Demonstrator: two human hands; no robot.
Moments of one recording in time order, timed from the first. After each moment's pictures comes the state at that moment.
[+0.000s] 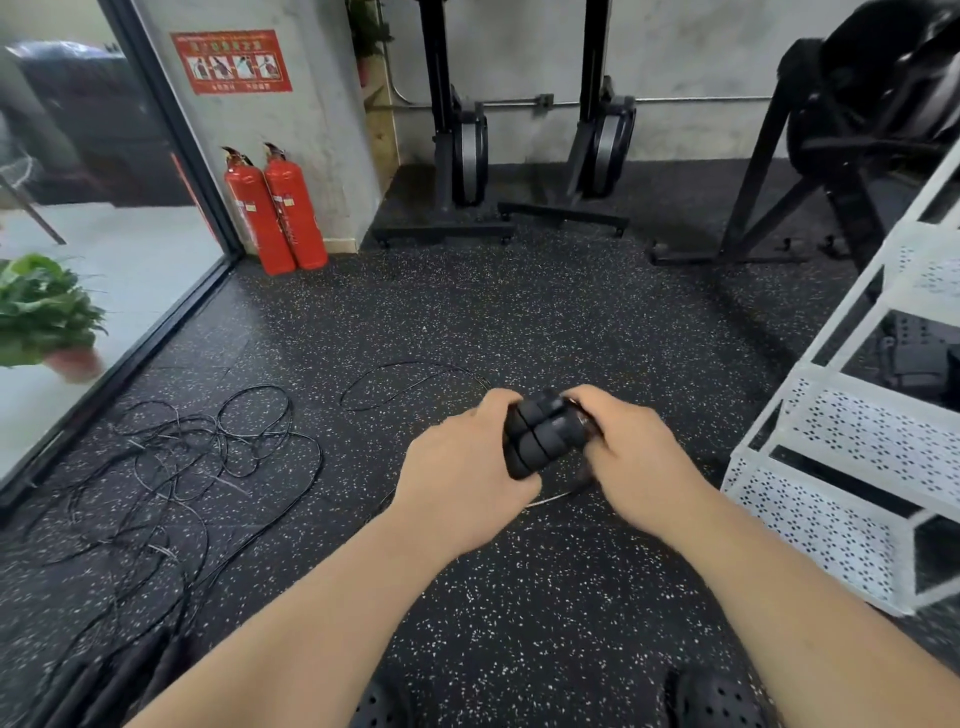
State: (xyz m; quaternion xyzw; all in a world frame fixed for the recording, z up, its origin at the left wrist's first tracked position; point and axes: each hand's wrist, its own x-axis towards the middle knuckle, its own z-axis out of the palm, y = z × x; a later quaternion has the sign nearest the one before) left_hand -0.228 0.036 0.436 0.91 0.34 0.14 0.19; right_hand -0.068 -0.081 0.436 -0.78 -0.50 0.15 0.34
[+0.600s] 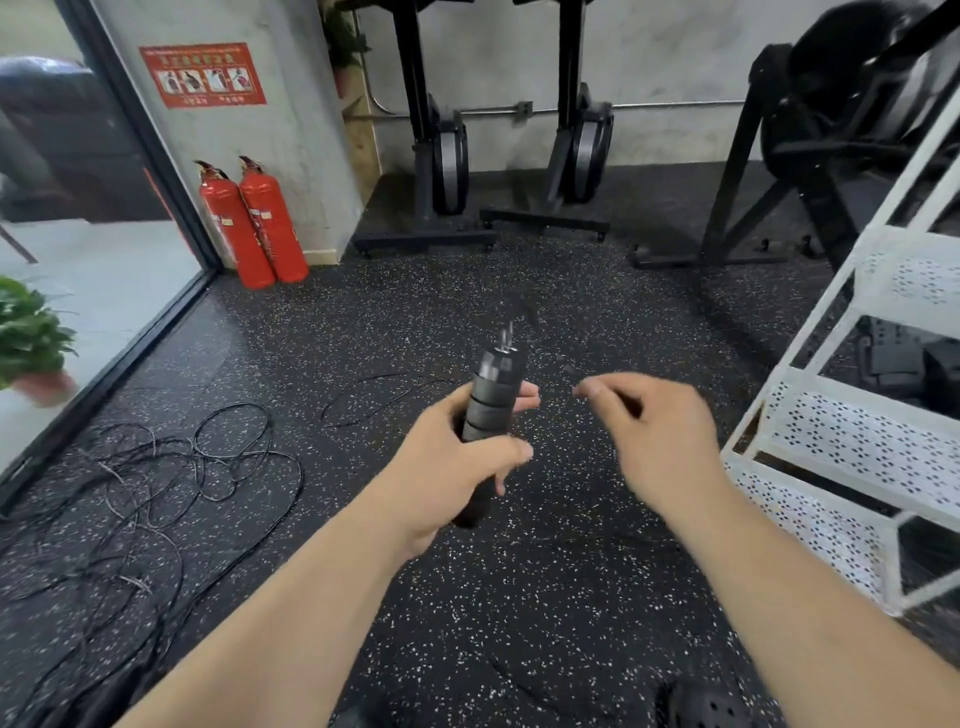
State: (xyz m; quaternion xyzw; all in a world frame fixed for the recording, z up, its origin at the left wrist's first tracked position) left_hand -0.207 0.048 0.447 0.69 0.21 0.19 0.67; right_hand -0.030 -0.084 0.441 -0.81 -0.38 0.05 0.44
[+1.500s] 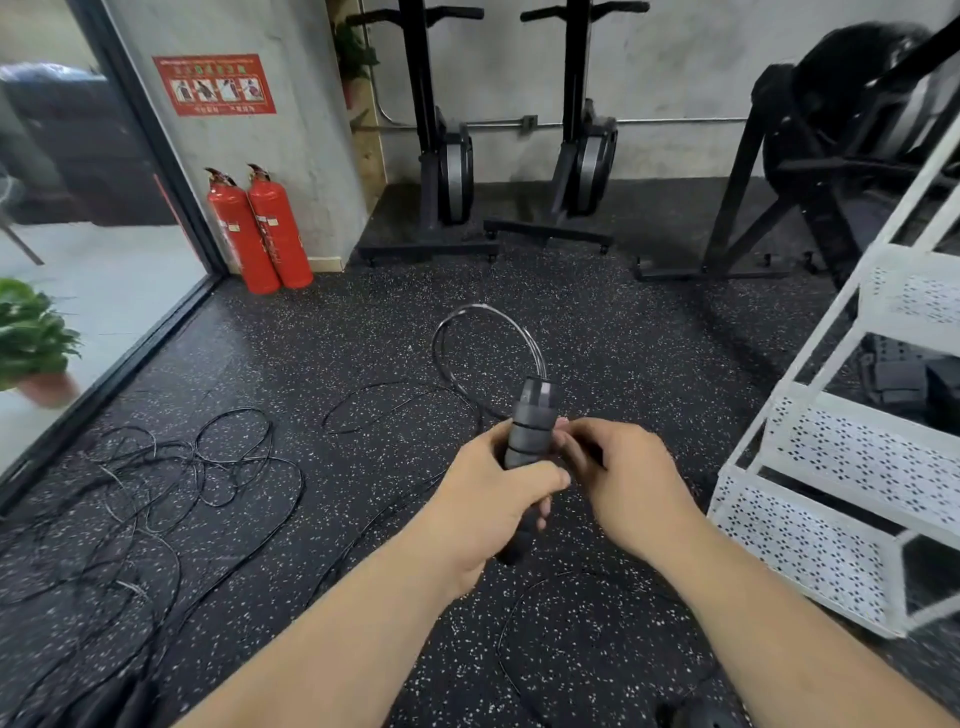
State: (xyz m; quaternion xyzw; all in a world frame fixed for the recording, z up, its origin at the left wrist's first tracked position) left_hand -0.189 0.026 0.426 0.61 0.25 0.17 0.73; right_hand -0.045 -0.074 0.417 -0.80 -0.45 0.10 0.38
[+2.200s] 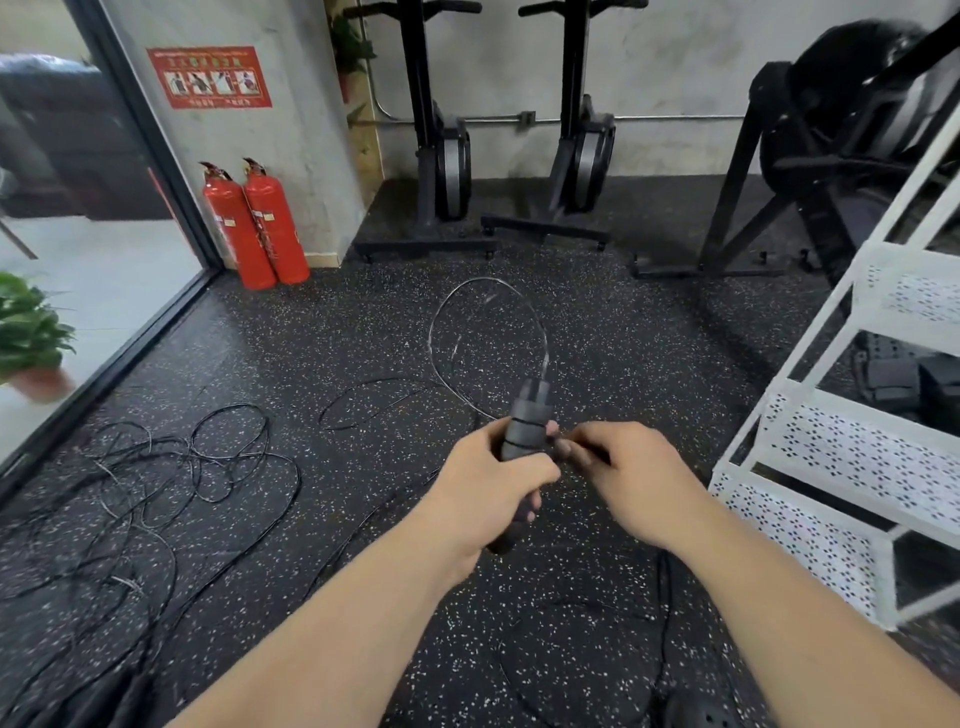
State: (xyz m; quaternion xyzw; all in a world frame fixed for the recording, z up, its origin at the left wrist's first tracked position) left_hand -0.183 0.024 0.425 0.61 0.30 0.16 0.72; right_hand -0.024 -0.082 0.414 -0.82 -0.48 0.14 0.29
